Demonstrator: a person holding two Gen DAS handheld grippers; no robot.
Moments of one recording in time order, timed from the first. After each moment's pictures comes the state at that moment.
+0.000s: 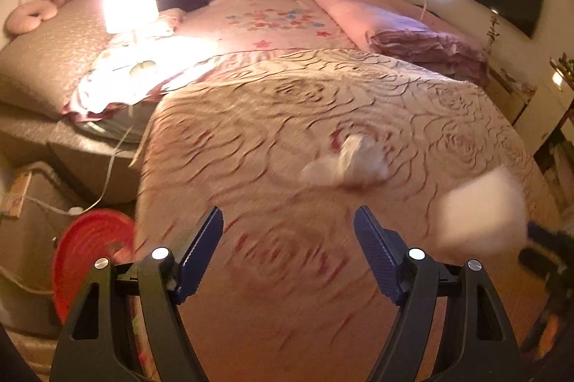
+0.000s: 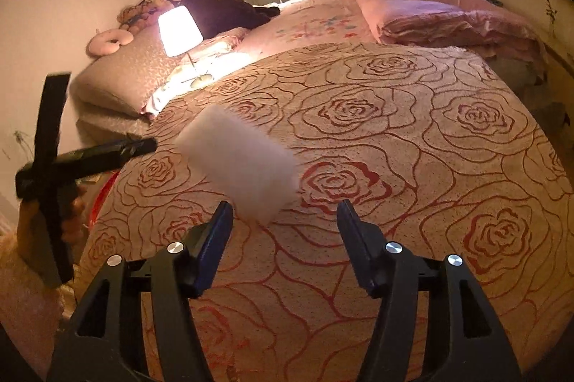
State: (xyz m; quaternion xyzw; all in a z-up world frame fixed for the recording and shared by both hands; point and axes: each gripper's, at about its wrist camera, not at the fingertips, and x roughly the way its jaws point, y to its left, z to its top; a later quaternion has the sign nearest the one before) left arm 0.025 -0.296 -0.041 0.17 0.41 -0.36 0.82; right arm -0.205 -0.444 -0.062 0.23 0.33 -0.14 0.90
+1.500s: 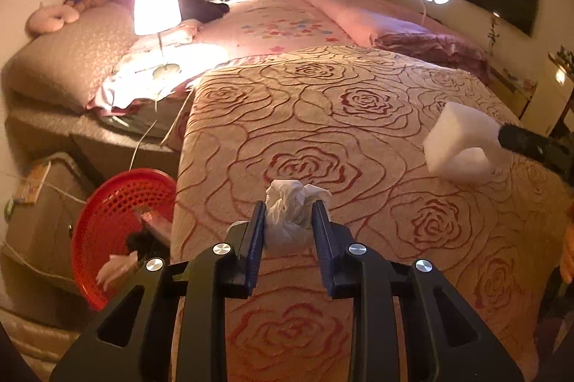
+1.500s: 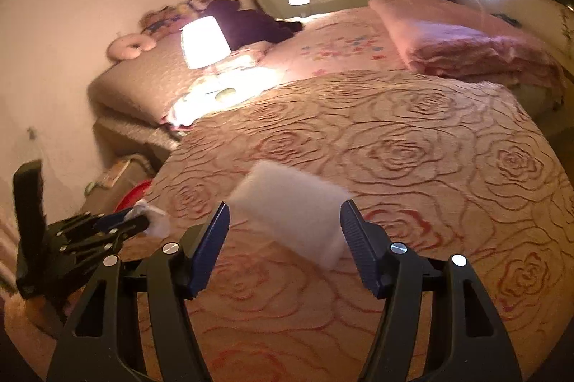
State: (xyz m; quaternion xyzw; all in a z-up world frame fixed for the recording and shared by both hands) left arm -0.025 -0.215 -0.046 0.16 0.37 -0.34 0.85; right arm -0.169 -0.414 -0.034 0.20 0.30 -0.10 0.93
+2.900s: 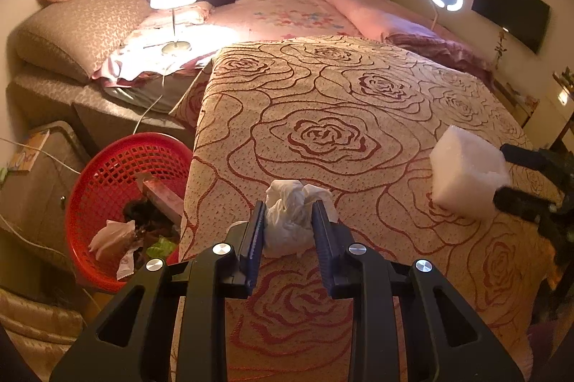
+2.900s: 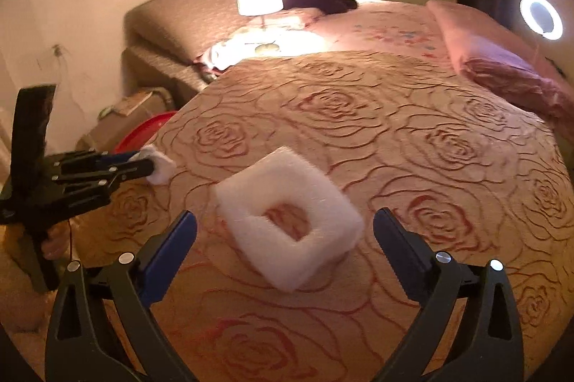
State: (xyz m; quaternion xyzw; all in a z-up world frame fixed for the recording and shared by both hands) left arm -0.026 -0.186 -0.062 0.13 0.40 -0.33 0.85; right arm -0.150 -0.376 -0.058 0.09 0.37 -0.02 0.92
